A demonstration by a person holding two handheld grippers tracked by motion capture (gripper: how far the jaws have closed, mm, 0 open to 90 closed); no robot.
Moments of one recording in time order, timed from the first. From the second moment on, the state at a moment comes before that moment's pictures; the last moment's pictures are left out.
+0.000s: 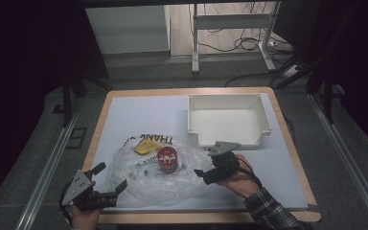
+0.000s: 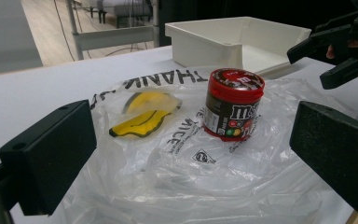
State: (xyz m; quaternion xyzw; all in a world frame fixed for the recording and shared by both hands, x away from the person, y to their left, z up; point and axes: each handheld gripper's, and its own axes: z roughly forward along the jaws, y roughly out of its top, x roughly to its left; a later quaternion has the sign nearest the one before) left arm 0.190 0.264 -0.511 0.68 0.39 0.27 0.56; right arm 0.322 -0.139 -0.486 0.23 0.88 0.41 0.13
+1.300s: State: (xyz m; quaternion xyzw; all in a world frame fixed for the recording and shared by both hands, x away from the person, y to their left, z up) left arm 0.189 0.259 -0.510 0.68 0.37 0.29 0.56; right arm 0.345 -0.064 -0.495 0.17 0.91 0.37 0.11
